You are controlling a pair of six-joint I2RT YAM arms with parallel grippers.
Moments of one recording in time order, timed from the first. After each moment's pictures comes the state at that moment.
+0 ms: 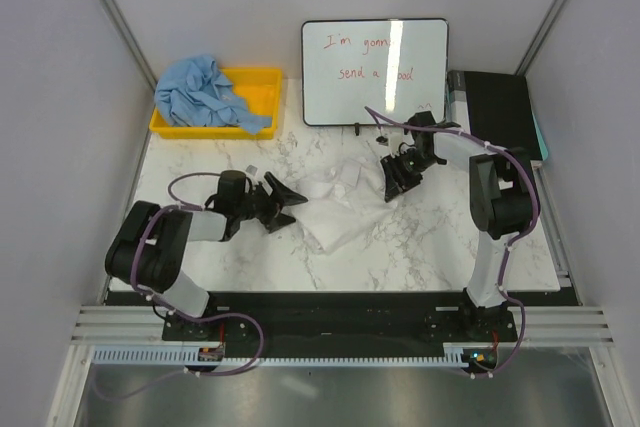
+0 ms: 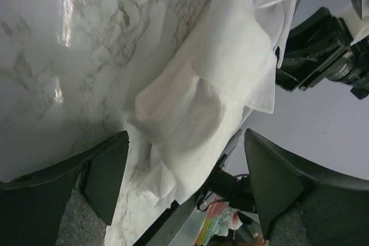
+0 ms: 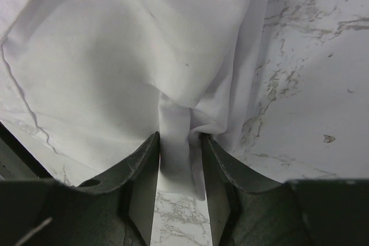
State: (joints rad) left arm -0.26 1.55 0.47 0.41 0.60 -1.10; right arm 0.21 2.00 1.36 -0.76 -0.56 -0.34
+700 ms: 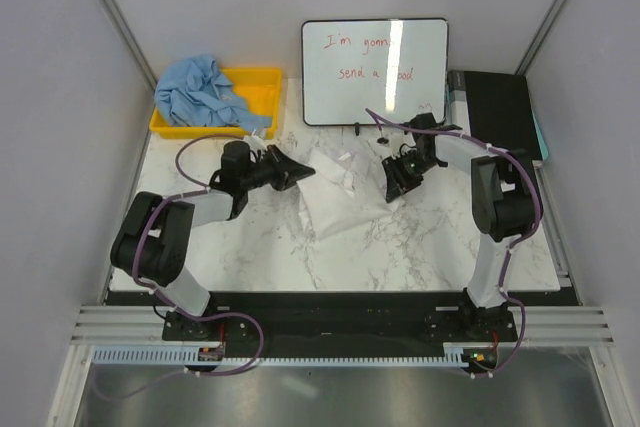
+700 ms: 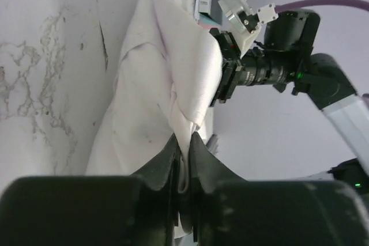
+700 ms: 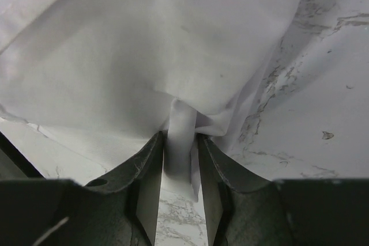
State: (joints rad) left arm -0.29 1.65 0.67 0.66 0.64 -1.15; right arm 0.21 1.97 1.33 -0.73 -0.54 -0.35
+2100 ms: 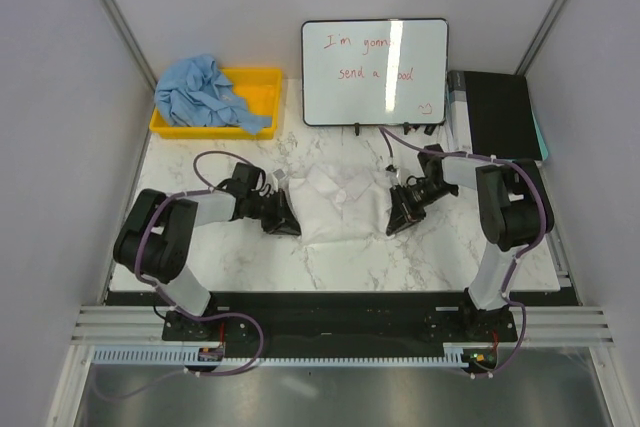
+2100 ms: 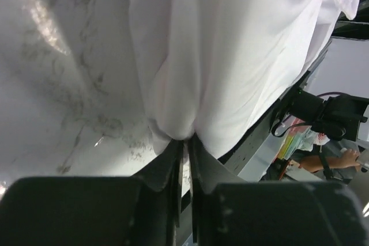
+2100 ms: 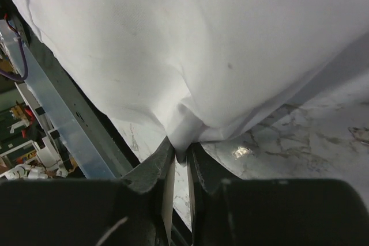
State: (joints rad) left arm -0.29 1.63 0.68 -0.12 0.74 -0.53; right arm 0.17 1.87 1.03 -0.74 -0.81 -0.23
